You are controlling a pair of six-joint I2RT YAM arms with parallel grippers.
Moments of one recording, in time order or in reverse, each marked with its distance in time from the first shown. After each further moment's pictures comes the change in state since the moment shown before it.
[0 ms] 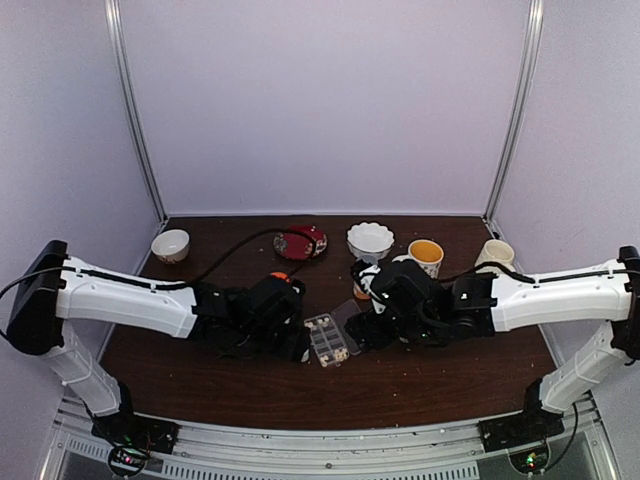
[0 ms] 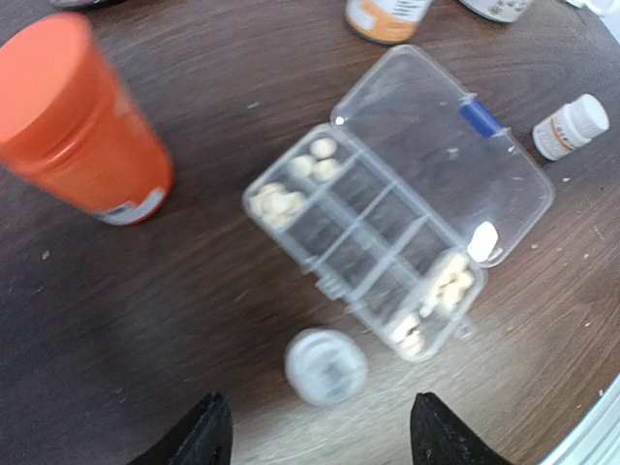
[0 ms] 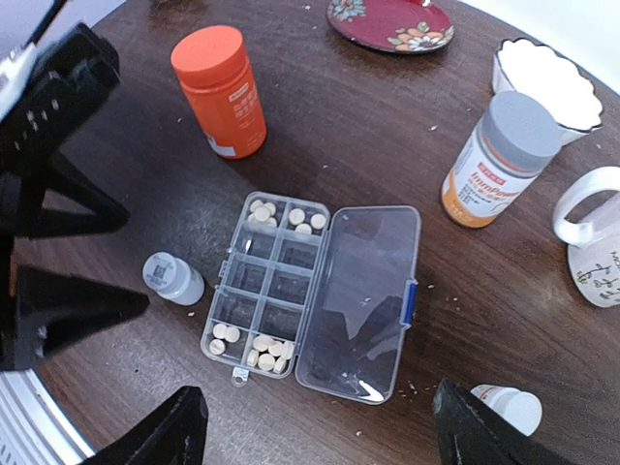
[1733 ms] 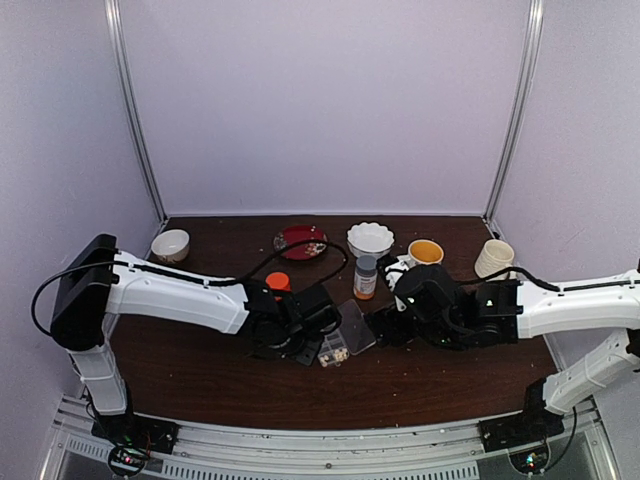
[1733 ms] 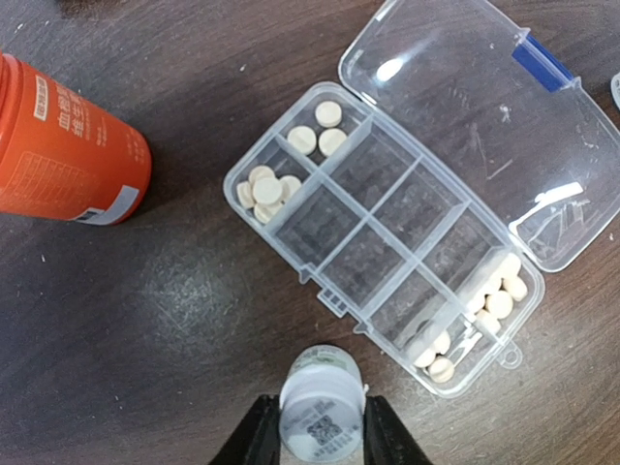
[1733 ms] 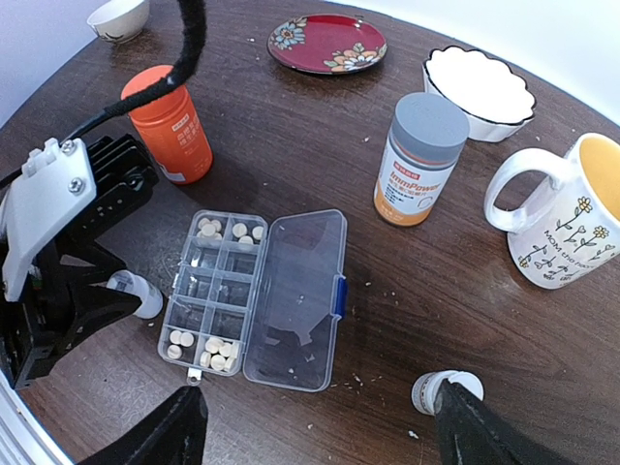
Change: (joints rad) left arm -0.048 0.274 0.282 -0.247 -0.084 -0.015; right arm 0.000 -0.146 -0.113 0.022 0.140 0.040
